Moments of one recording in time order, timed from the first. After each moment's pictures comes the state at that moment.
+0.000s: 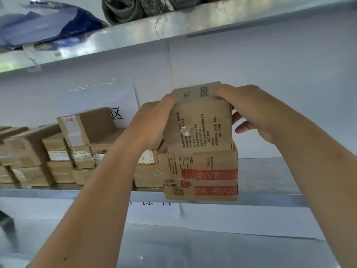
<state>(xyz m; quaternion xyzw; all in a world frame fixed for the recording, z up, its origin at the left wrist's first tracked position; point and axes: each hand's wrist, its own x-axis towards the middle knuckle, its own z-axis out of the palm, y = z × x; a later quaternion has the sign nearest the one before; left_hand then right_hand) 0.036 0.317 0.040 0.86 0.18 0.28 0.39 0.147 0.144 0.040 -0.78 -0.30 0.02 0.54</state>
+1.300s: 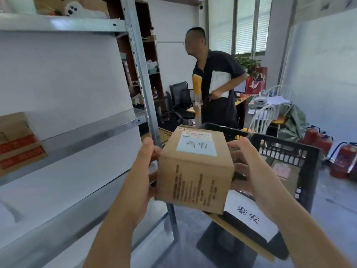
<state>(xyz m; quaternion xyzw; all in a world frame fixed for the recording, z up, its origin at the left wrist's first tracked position) -0.208 -0.017 -0.115 0.71 -0.16 -0.11 0.68 -0.268 -0.238 -0.141 -0.64 0.17 -0.18 0.73</state>
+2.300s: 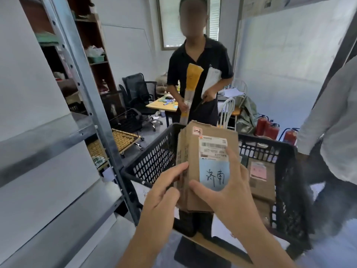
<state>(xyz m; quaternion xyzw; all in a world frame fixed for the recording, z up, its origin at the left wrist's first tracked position) -0.047 -0.140 -0.215 0.69 -0.31 -0.21 0.62 -0.158 -0.269 -0.208 -0.77 0.33 -0.28 0.46</state>
